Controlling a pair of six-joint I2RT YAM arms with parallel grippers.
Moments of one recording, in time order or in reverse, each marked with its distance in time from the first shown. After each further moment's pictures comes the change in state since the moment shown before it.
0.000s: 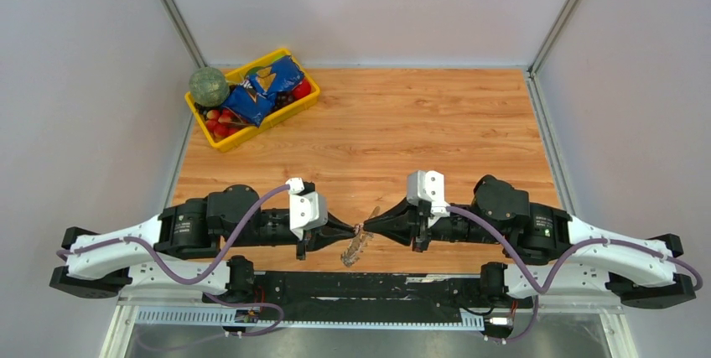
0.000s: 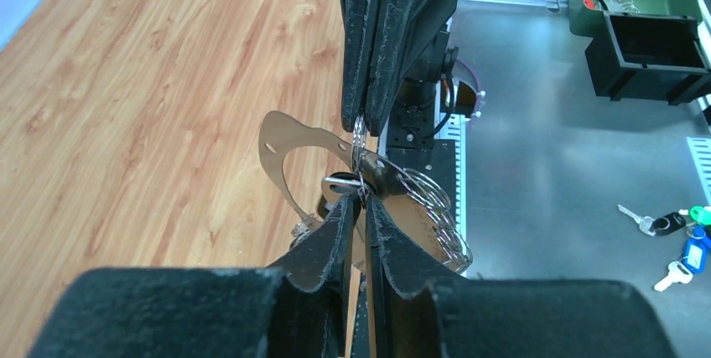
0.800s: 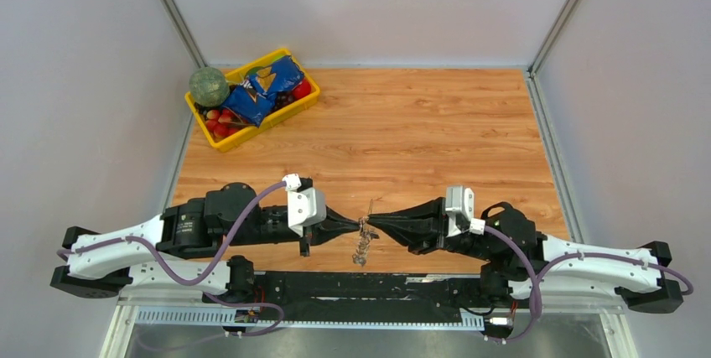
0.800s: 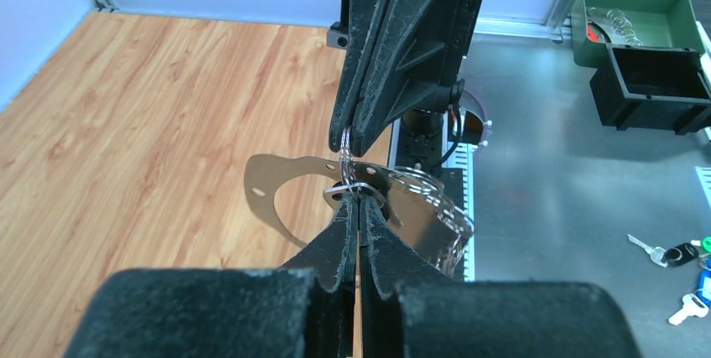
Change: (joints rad) left arm 0.001 0.008 -0.001 0.085 -0.009 0.020; right arm 0.009 -0.191 -0.447 0.653 0.085 -0.002
